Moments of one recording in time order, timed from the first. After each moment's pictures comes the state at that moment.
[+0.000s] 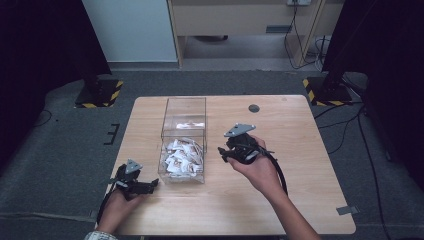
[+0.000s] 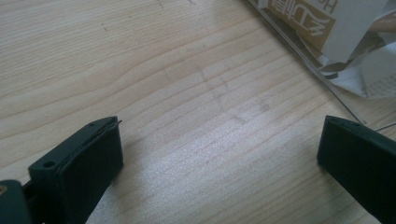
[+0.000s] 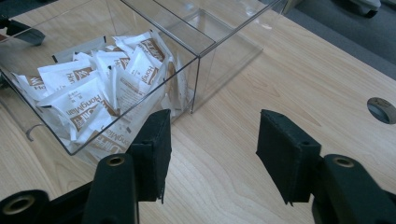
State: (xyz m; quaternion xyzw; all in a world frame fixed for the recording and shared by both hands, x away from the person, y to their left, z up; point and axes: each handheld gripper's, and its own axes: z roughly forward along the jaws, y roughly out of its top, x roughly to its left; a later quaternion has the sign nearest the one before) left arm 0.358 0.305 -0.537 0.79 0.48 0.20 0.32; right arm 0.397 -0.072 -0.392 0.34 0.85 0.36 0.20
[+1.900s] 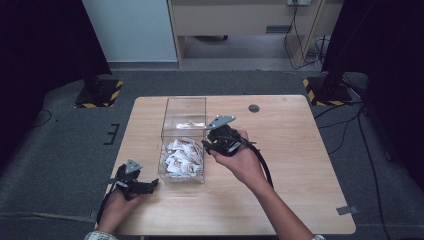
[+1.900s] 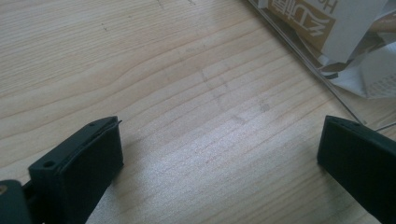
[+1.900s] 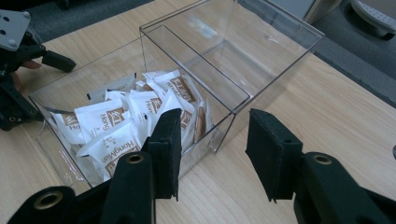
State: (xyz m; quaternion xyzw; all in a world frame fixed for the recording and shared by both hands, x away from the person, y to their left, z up) left arm 0.358 0.305 -0.537 0.79 0.48 0.20 0.32; right arm 0.406 -0.026 -0.370 0.31 0.86 0.37 0.19
